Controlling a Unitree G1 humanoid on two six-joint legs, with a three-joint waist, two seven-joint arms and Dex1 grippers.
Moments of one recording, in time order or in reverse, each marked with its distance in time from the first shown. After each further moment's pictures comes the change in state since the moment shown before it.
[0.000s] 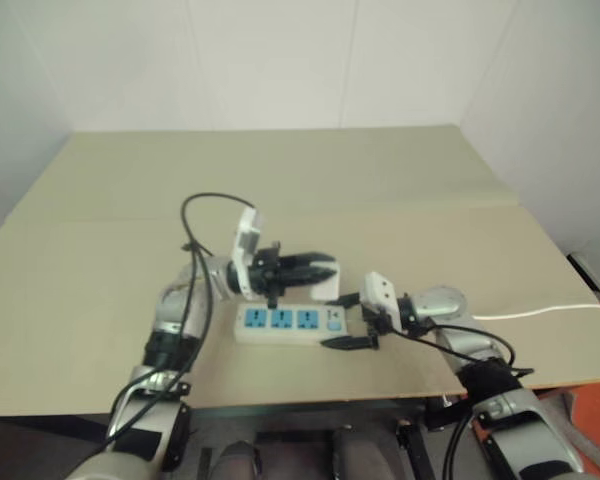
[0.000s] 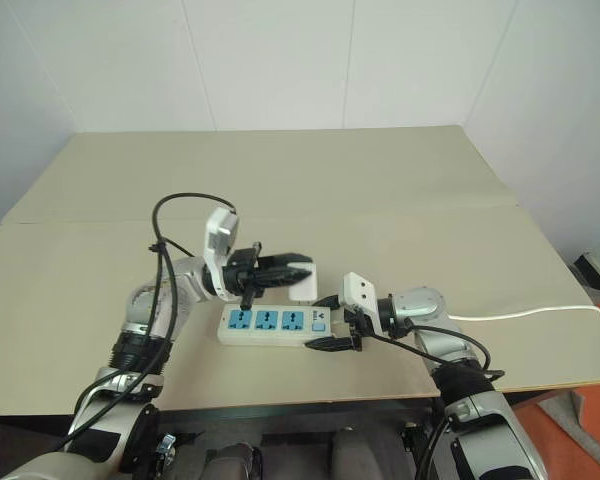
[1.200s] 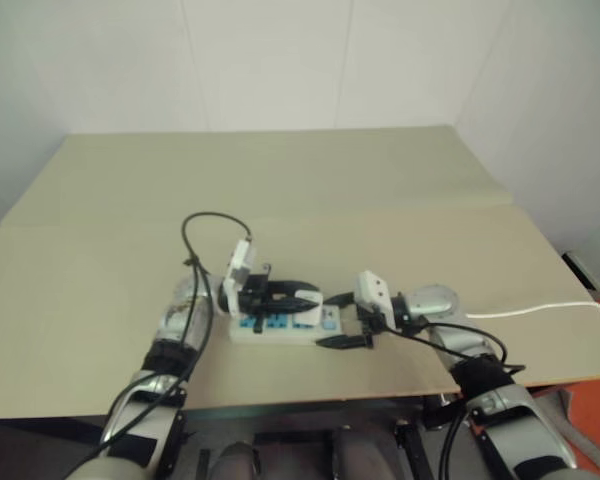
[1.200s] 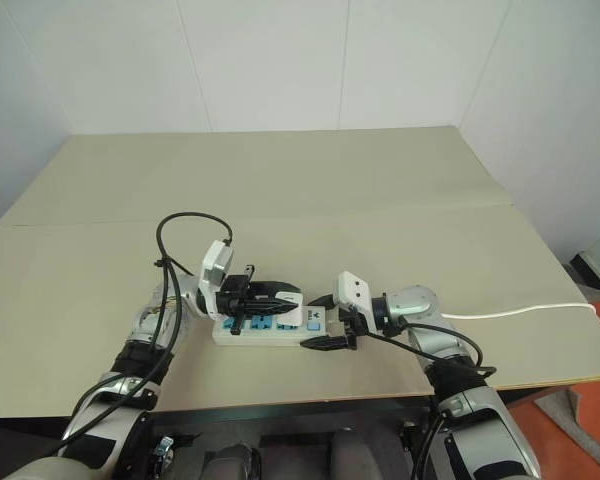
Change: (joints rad) left arm 0.033 0.033 -0.013 0.229 0.057 -0.294 -0.160; right arm -0.026 0.018 0.015 0.041 -0.001 -0.007 -0.006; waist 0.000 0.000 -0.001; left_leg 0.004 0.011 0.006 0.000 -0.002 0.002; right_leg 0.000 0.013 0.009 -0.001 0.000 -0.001
